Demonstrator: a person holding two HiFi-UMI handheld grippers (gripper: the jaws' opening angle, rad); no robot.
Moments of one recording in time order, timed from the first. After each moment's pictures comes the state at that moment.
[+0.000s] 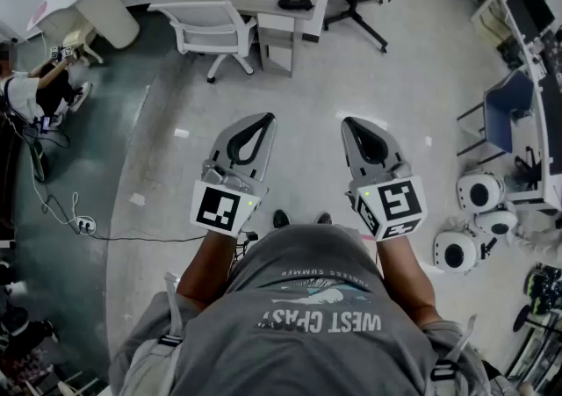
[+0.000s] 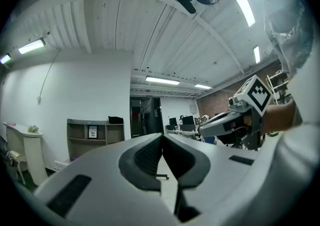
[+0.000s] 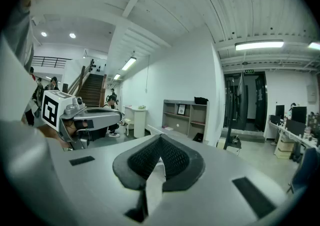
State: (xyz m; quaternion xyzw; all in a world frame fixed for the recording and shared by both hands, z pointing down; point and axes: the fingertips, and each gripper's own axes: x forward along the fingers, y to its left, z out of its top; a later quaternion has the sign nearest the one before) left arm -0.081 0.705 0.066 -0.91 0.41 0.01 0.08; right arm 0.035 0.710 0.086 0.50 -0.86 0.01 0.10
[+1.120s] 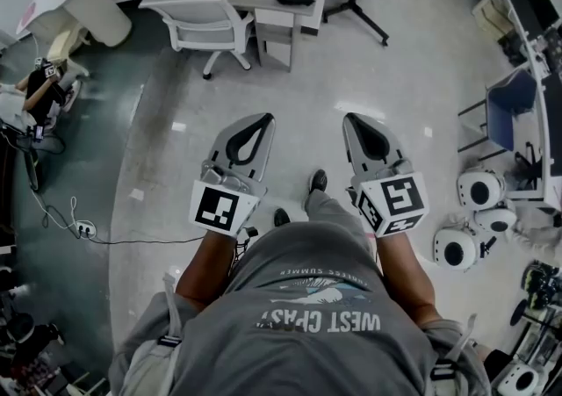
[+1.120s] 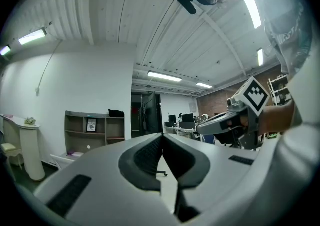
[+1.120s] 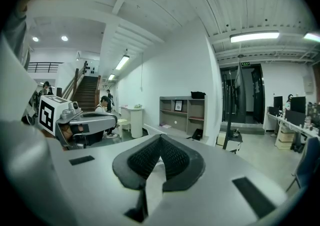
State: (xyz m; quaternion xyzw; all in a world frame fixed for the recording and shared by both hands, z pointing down) left arm -0.091 0.644 0.088 -0.91 0.40 0.00 0.05; right arm 0.032 0.644 0.105 0.51 -0.85 0.05 0.10
